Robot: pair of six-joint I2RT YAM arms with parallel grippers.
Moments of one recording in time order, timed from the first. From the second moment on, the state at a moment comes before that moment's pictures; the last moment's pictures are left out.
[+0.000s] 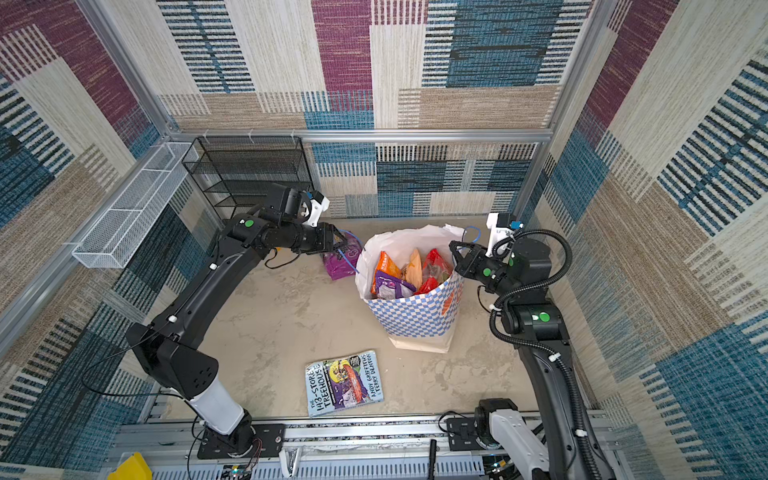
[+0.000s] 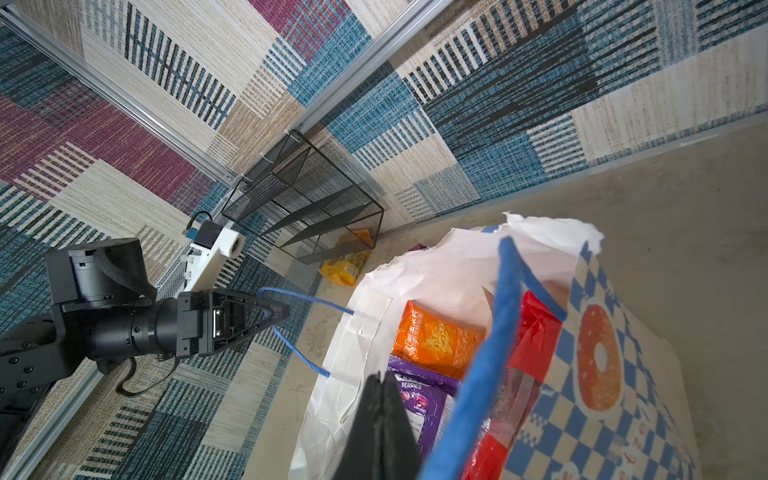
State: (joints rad) left arm -0.43 1.72 1.89 -0.95 0.38 -0.39; right arm 0.03 0.91 1.08 -0.38 -0.53 0.61
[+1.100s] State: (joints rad) left arm -0.62 1.96 2.54 -1.09 0.30 -0.40; right arm 0.04 1.09 1.20 -0.33 -0.56 0.66
